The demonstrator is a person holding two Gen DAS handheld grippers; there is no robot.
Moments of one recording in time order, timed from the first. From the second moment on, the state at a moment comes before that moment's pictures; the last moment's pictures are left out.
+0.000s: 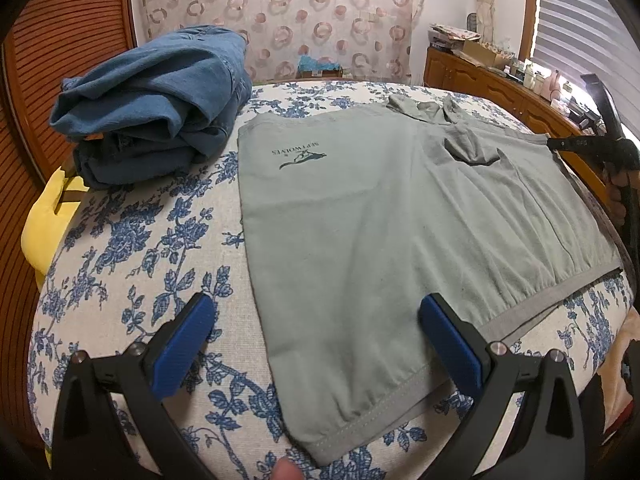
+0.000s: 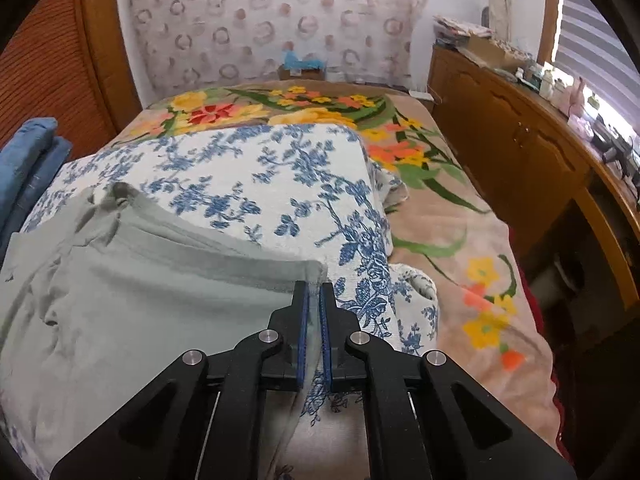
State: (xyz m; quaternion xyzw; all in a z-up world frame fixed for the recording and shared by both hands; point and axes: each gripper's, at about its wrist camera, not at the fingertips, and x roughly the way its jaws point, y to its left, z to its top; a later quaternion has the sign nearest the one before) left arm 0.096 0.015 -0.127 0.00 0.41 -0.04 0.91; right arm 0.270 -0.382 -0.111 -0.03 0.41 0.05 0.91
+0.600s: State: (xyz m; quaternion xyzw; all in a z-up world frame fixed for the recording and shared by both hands) left arm 0.076 0.030 -0.125 0.01 0.42 -0.05 0.91; right arm 0.121 -0.314 -0.130 -0.06 0.38 0.16 0.91
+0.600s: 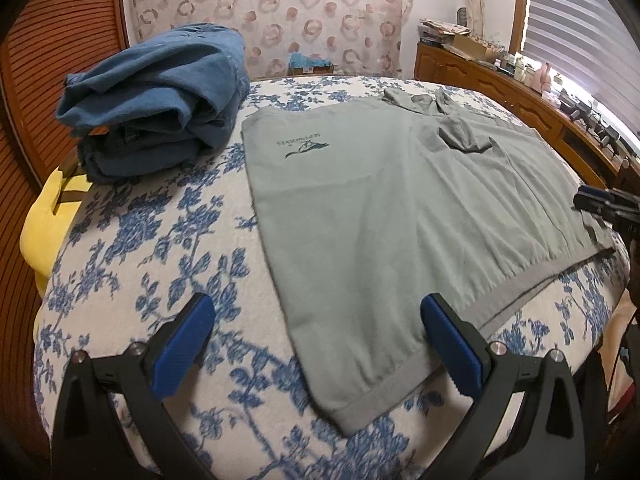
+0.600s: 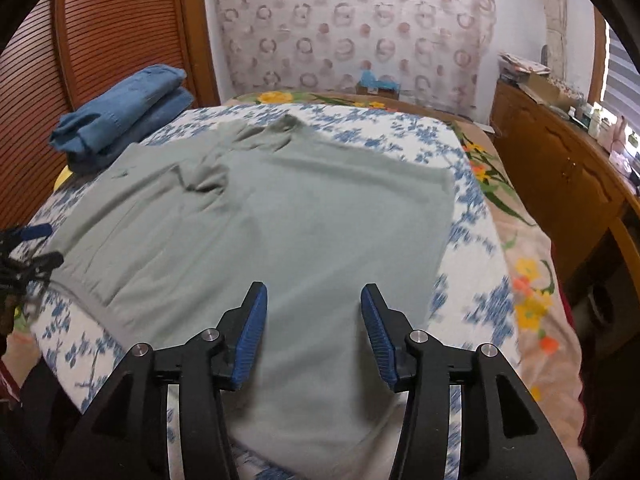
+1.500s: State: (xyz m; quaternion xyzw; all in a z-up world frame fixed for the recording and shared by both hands) left arm 0.024 0.050 -0.110 -0.07 0.40 -0.11 0.91; right arm 0.088 -0.308 -0.139 -0.07 0.38 0.13 0.91
